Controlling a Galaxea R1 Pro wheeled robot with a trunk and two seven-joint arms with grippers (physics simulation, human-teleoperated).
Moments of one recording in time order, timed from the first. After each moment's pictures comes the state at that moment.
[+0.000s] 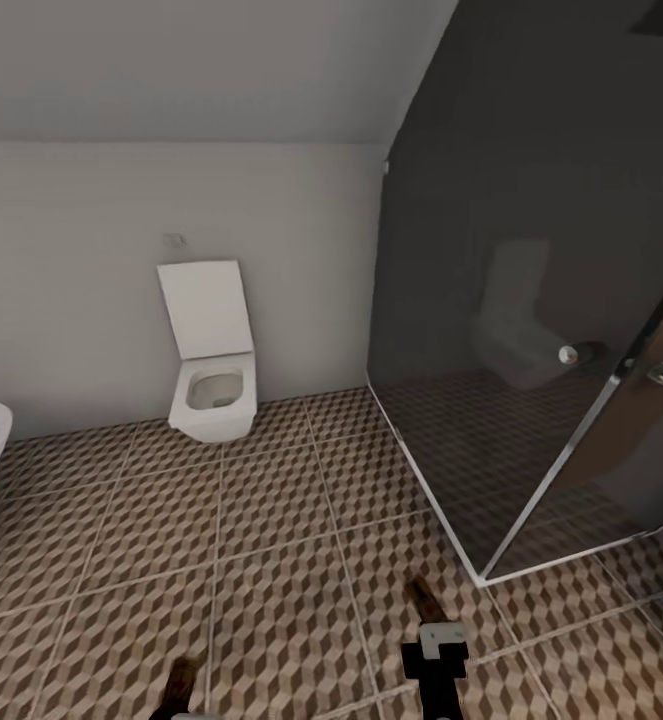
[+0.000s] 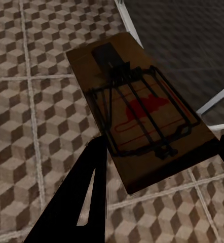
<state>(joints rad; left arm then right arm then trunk) -0.23 0.03 -0.47 -0.28 0.21 -0.47 0.37 -0.51 0.15 0.23 -0.02 0.08 -0.58 -0.47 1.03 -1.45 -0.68</state>
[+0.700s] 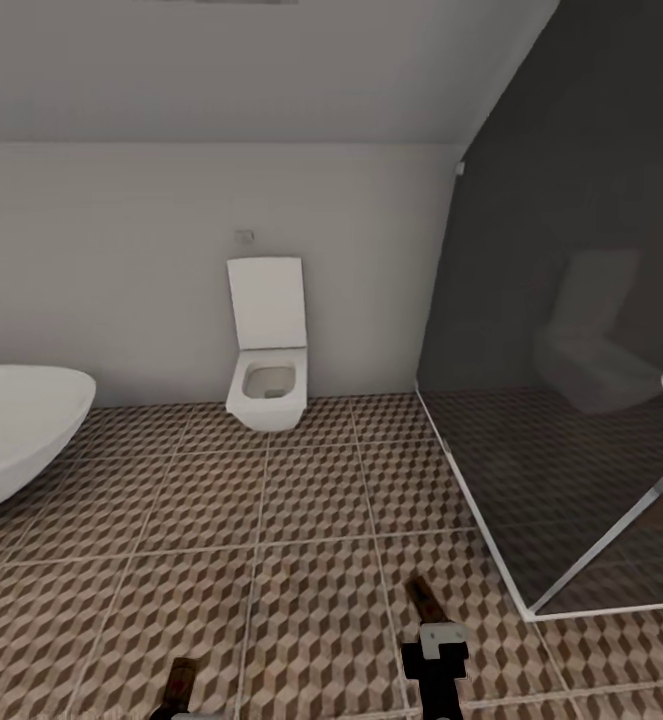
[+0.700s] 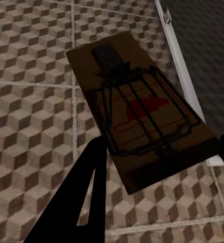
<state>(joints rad) -0.23 0.03 -0.47 -0.28 0.21 -0.47 0.37 -0.51 0.15 0.23 -0.02 0.08 -0.58 -0.47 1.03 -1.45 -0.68</state>
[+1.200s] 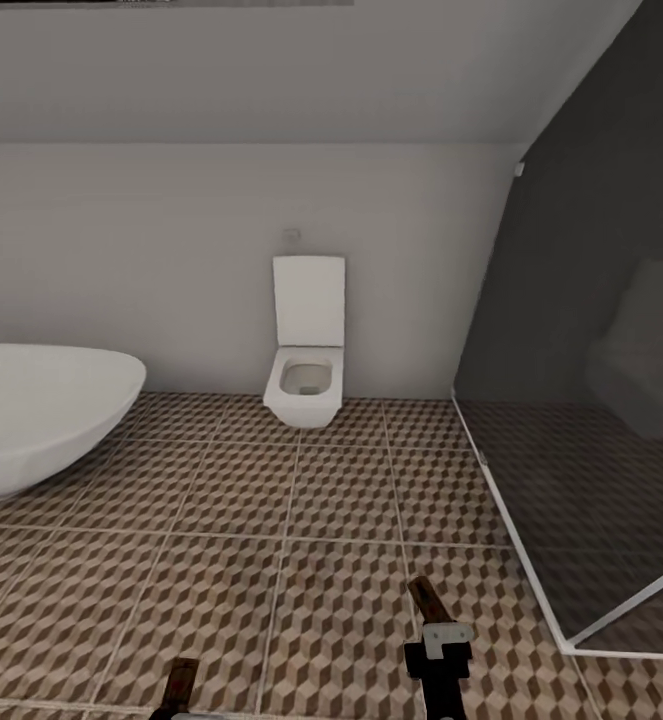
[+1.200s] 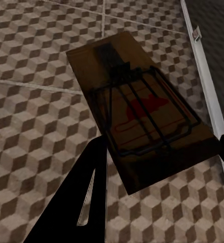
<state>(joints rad) -0.23 0.03 -0.47 -0.28 0.21 -0.47 0.37 -0.51 0.15 0.23 -0.02 0.08 -0.58 -0.47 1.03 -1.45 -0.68</state>
